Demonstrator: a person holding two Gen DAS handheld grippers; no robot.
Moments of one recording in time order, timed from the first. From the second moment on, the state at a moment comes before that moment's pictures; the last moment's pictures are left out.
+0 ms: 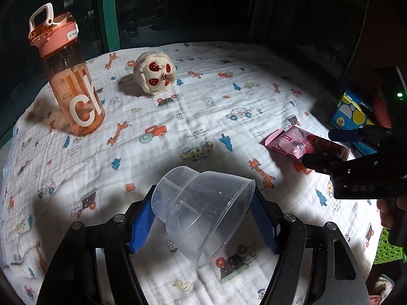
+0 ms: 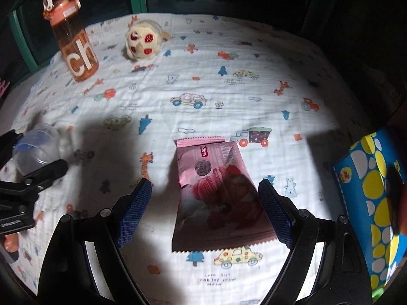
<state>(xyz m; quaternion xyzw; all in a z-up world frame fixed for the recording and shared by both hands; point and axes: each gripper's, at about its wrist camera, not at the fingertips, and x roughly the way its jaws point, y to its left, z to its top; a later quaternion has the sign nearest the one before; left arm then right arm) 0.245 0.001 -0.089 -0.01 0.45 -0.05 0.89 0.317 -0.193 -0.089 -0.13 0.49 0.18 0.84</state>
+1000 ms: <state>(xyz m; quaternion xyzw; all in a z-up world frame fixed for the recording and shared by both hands) 0.227 -0.020 -0.077 -0.01 0.44 -0.07 0.89 0.270 -0.244 -0.085 -0.03 0.47 0.15 0.87</state>
